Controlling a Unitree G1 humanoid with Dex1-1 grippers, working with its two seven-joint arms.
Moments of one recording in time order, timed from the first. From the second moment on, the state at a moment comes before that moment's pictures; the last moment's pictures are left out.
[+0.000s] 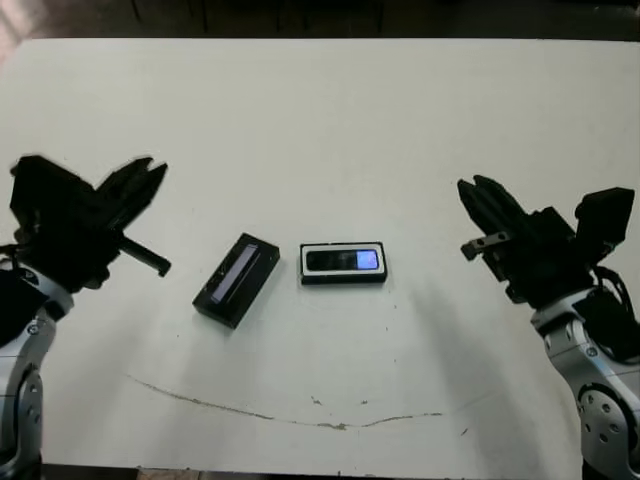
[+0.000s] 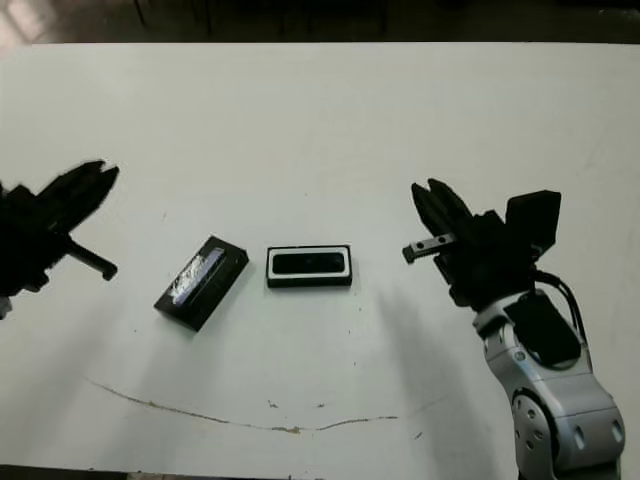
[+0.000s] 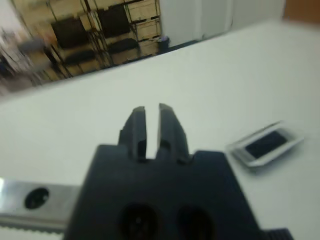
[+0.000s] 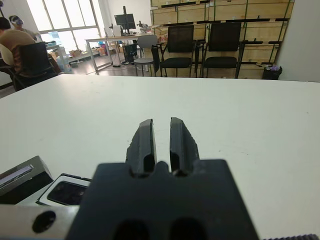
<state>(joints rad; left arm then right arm) 0.02 0.32 0.40 -0.90 -0.43 0.93 -0.43 -0.04 -0.34 -0.13 -0.68 0.41 0.63 0.17</state>
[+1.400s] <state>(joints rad) 0.36 0.32 0.03 -0.90 -0.48 0.67 -0.19 -0.03 -0.34 -0.12 -0.65 0.44 0.61 0.19</state>
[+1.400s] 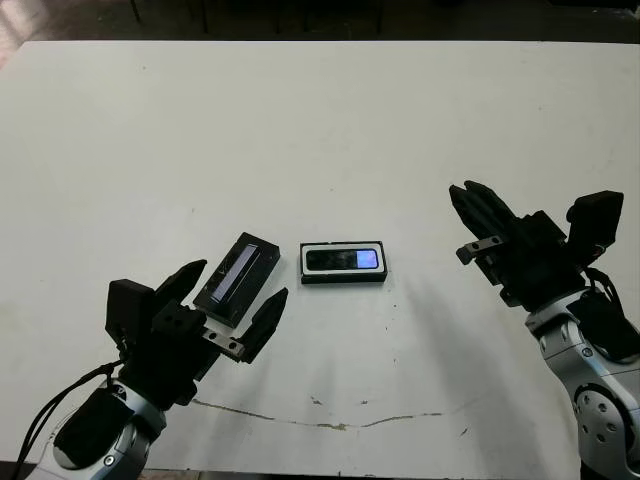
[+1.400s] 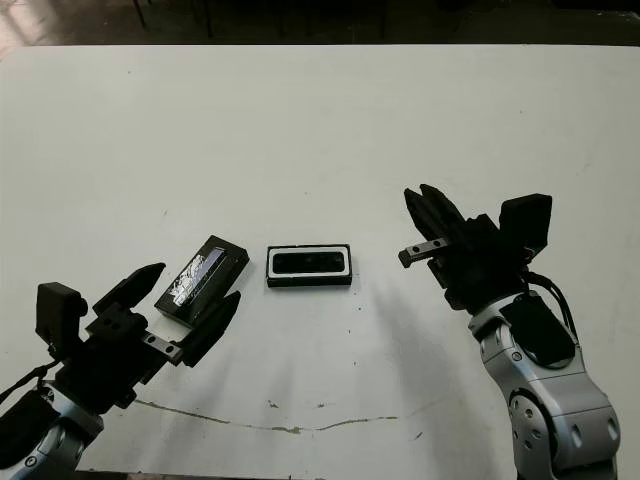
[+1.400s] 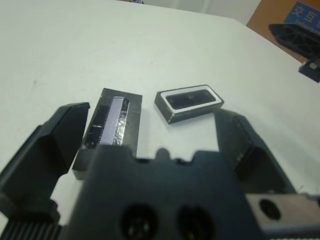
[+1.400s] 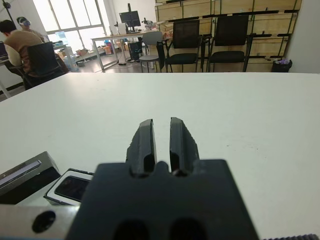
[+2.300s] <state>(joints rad) 0.29 0.32 -0.04 -0.84 -0.40 0.74 -0.06 -0.02 -0.34 -0.11 -0.65 0.44 0.59 0.20</state>
